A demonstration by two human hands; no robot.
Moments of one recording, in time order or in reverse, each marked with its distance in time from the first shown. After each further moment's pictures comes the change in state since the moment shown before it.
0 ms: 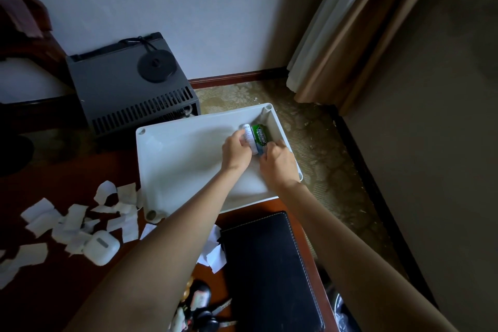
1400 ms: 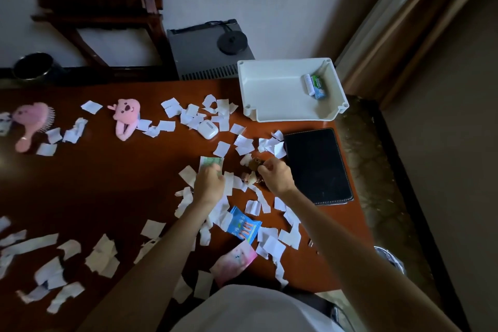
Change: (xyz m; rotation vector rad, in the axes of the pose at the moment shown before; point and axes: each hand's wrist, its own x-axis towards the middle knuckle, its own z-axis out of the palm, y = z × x) left_hand -0.276 -0.201 -0.132 0.274 0.164 -0.184; right_hand -0.265 -0.057 0.083 0.498 -0.295 -0.031
